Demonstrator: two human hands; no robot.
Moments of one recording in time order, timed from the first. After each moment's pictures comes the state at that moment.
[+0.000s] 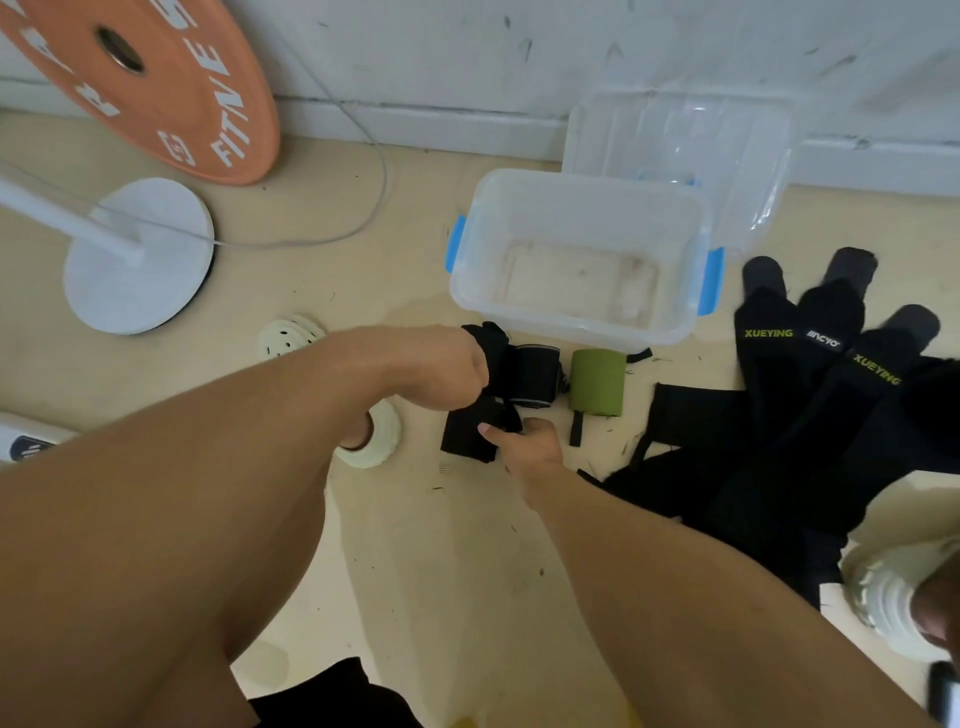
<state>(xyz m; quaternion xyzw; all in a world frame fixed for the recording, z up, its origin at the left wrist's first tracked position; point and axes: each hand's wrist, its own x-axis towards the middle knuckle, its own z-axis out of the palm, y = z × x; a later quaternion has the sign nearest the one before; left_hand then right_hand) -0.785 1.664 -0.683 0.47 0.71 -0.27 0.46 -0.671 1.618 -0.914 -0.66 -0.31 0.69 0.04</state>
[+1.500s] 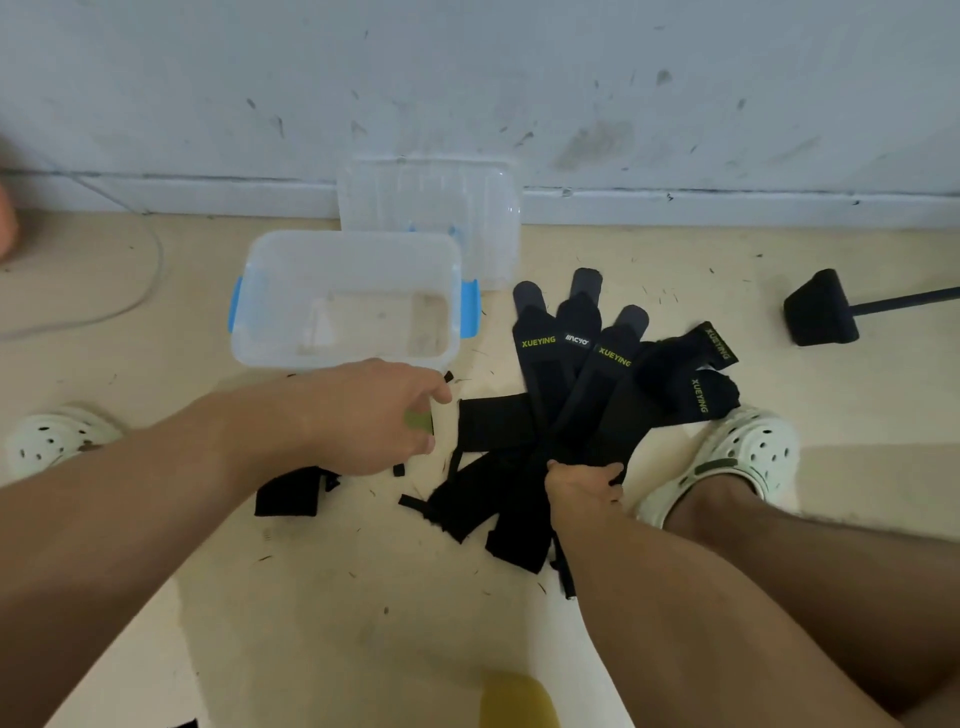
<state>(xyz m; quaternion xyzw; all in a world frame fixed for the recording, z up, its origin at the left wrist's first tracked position) -0.656 1.696 -0.650 0.64 0.62 -0.18 0.43 -0.417 1.690 -0.916 -0.90 -0.17 0.40 0.01</state>
